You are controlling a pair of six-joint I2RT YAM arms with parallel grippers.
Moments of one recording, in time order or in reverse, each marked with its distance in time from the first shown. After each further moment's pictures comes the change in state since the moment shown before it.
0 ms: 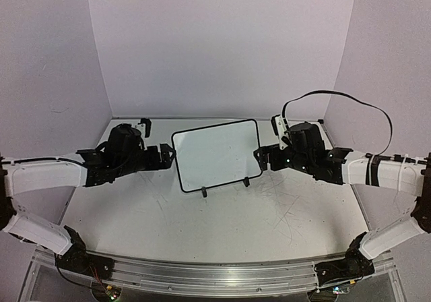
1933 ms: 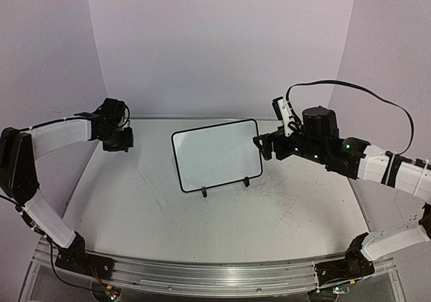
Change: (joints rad) left arm 0.430 0.285 0.375 -0.502 -0.023 0.167; right arm 0.034 -0.138 0.092 -0.080 -0.059 -0.165
